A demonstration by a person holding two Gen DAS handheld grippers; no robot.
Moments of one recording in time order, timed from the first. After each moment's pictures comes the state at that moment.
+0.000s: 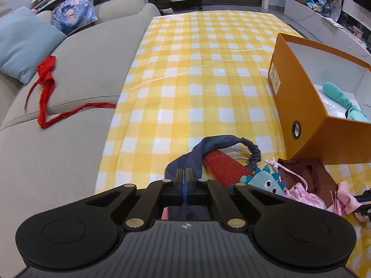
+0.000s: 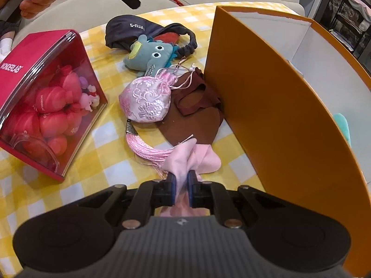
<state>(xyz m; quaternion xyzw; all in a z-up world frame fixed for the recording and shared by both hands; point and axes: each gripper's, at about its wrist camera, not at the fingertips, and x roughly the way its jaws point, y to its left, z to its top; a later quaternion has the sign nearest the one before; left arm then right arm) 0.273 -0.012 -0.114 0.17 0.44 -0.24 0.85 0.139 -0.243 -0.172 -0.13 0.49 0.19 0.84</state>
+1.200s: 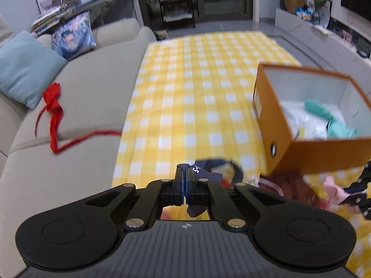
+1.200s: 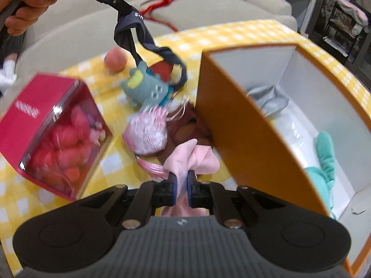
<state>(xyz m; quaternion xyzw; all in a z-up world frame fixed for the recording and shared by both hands) 0.249 -0.010 -0.062 0.19 0.40 -0.26 0.86 0.140 -0.252 -0.132 -0.09 0.45 0.19 0.87</state>
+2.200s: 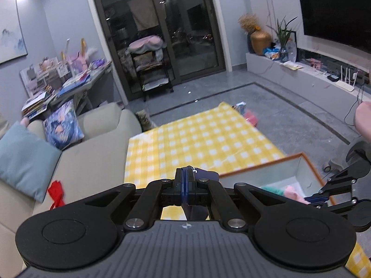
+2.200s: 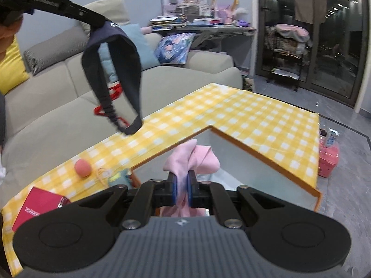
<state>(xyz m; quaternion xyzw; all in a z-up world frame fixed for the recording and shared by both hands) 0.212 -0.115 0.120 0.21 0.25 -0.32 0.89 0.133 -0.345 -0.019 0.01 0.31 0.09 0.95</state>
